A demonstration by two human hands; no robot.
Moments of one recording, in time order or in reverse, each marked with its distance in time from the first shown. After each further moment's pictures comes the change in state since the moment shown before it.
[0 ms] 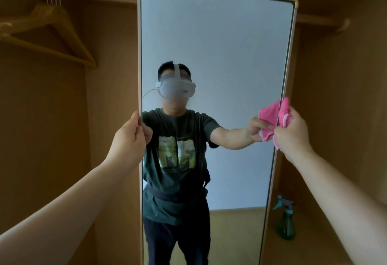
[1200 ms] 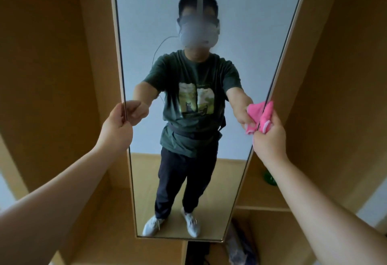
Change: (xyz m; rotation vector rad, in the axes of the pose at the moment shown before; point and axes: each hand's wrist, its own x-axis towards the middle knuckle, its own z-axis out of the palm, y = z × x) left_hand -0.104 -0.057 0.053 0.006 0.074 -0.315; right_hand -0.087 0.115 -0.010 -0.057 -0.273 0.070
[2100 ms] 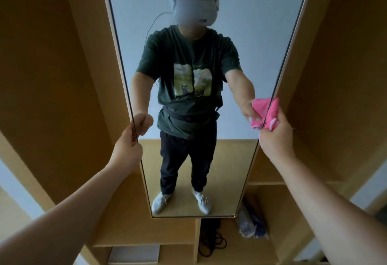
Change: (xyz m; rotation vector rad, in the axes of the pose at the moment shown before) left_hand -0.026 -0.085 0.010 0.159 -0.194 -0.115; right_hand -0.030 0.040 0.018 -0.044 0.007 0.109
